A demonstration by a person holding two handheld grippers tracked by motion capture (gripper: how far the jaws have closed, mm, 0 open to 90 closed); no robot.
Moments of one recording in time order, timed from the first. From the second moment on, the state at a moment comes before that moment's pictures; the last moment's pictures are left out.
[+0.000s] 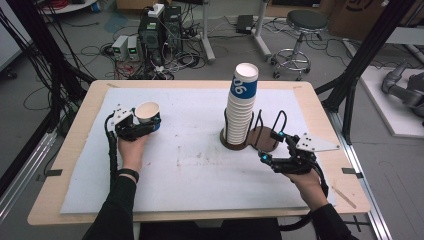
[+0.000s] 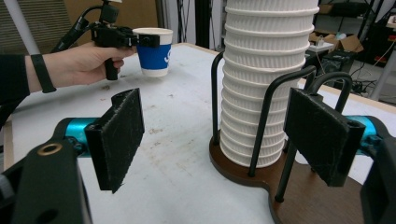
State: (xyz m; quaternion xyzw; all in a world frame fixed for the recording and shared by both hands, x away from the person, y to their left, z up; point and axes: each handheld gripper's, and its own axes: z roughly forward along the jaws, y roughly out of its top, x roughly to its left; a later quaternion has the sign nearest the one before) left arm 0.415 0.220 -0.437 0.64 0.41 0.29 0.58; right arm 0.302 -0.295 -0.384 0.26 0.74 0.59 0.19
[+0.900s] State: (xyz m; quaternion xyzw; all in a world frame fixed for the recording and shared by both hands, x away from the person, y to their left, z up) left arm 0.414 0.218 -0.441 0.67 0.43 0.27 0.54; right arm 0.303 -0.295 -0.384 0.26 0.74 0.59 0.19
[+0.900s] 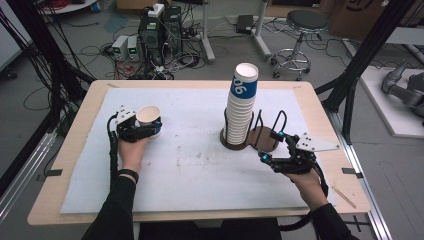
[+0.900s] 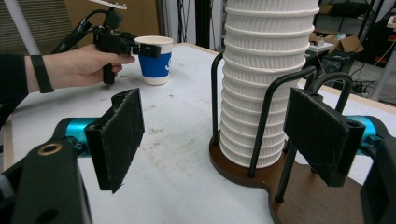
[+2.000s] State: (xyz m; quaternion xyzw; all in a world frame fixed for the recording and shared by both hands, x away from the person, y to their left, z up) left arm 0.405 0.209 -0.433 0.71 0.45 0.26 0.49; right arm 0.302 -0.294 -0.383 0.26 0.74 0.59 0.19
